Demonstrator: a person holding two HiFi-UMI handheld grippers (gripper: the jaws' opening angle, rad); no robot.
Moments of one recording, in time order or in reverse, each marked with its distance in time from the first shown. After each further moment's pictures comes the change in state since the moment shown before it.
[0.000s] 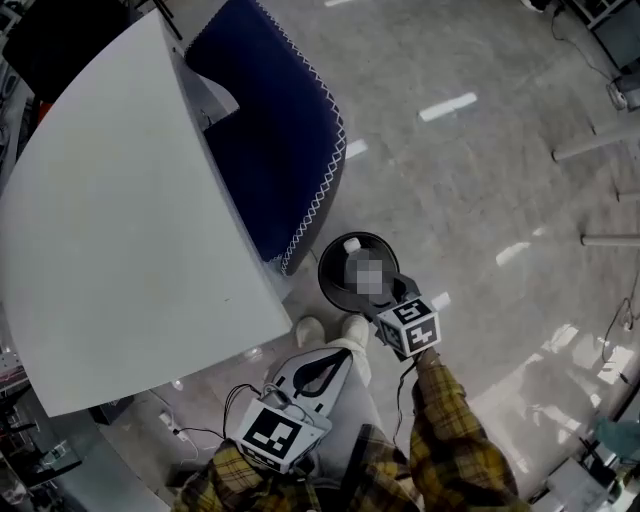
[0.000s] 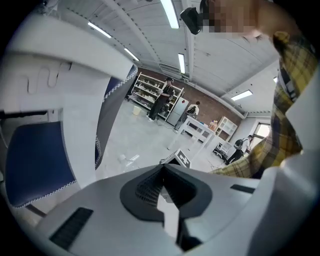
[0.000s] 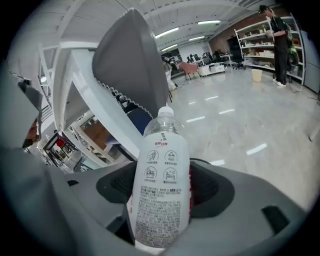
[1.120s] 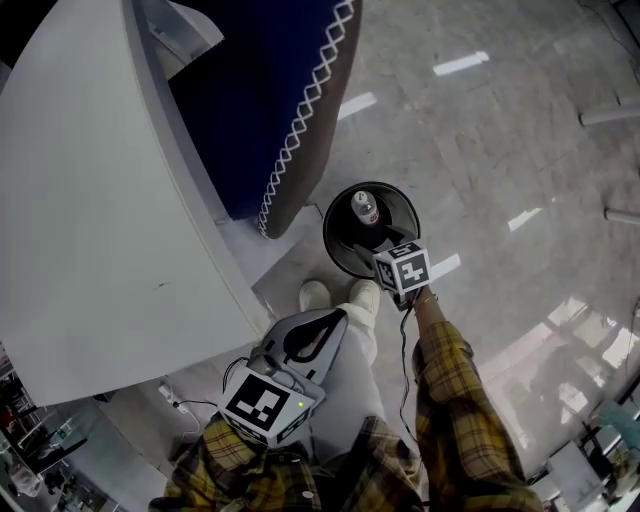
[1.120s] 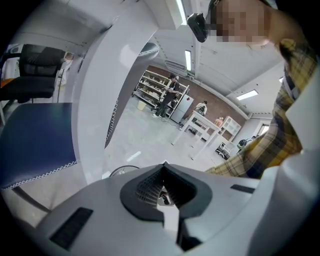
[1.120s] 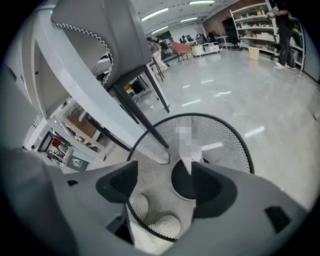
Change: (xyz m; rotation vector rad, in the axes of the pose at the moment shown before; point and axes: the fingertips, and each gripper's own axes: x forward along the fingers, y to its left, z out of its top) left arm 0.035 0.054 -0.064 -0.037 0.039 0.018; right arm 0.124 -0.066 -0.104 0.070 0.160 -0.019
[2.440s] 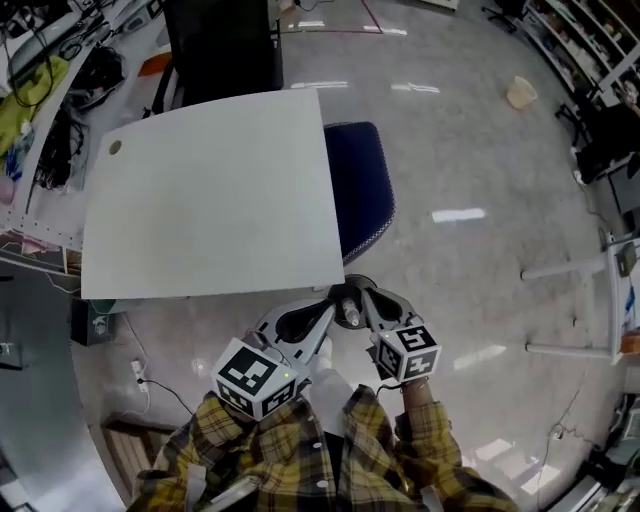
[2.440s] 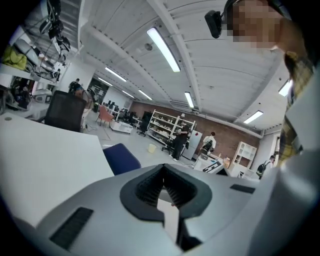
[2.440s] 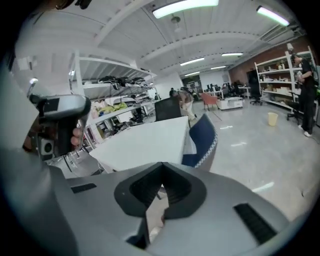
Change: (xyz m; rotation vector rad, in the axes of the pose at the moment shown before) left arm -0.255 -0.165 0.297 0.048 -0.416 0.186; right arm -0.441 0.280 0.262 -0.296 -0.400 0.091
